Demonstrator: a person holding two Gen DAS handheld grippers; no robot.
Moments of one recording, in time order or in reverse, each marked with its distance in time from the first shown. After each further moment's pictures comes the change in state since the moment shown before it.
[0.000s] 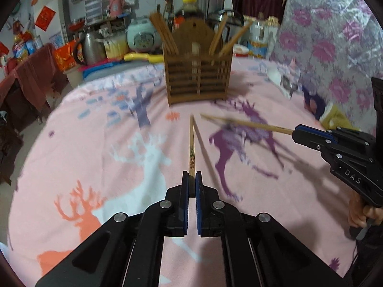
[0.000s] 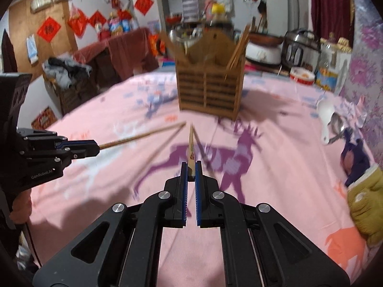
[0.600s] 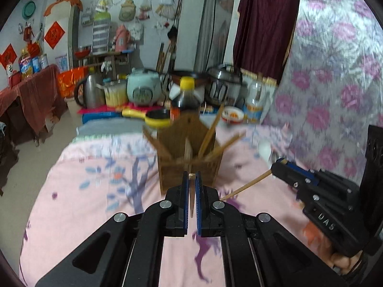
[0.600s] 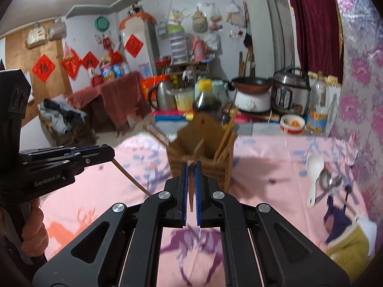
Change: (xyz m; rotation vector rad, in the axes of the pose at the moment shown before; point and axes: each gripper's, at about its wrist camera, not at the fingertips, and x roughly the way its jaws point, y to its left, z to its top) left arm -0.054 -0.005 0.139 -0.072 -0.244 -0.046; right arm -0.031 -0.012 0.119 0.072 -0.234 -0.029
